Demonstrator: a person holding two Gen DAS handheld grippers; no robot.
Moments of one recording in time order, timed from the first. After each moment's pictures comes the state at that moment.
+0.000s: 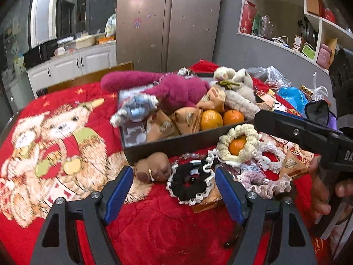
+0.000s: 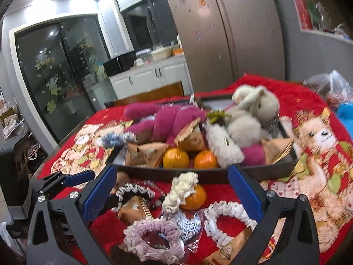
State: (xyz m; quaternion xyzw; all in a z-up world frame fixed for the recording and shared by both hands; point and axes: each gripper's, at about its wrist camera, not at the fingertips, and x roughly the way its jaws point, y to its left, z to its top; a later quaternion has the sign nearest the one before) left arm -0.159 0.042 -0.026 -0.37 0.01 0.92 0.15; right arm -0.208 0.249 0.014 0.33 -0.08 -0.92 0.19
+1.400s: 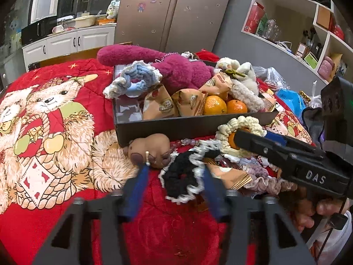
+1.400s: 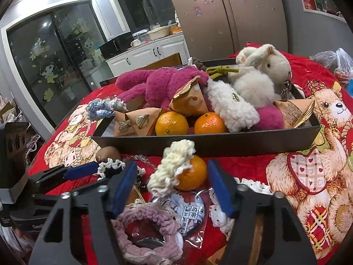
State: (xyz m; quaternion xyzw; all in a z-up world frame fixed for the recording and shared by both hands) left arm -0.169 0.030 -0.047 -0.41 -0.05 0.90 0.17; right arm -0.218 0.234 -0.031 0.38 -0.07 -0.90 0.19
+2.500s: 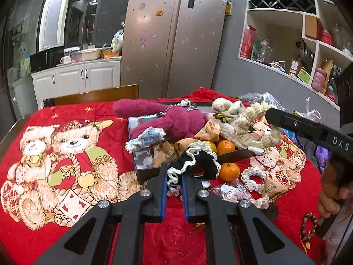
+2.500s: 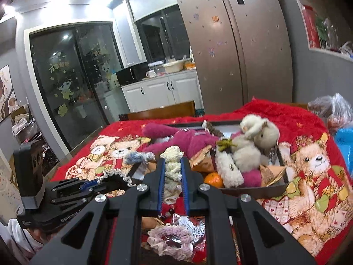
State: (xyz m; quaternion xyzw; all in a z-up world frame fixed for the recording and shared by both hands) left arm -0.140 0.025 0.016 -0.31 -0.03 0.94 0.15; right arm -0.174 0.247 0.070 0.27 -0.06 -0.94 0.22
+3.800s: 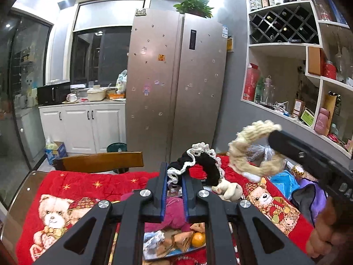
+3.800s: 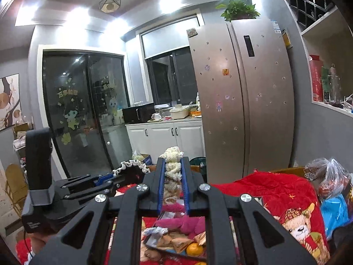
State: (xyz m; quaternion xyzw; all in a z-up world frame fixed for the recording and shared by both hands) left arm -0.201 0.039 0.161 -0.20 -0.03 0.97 0.13; right arm -0.190 0.228 0.217 0.14 -0.05 -0.97 0.21
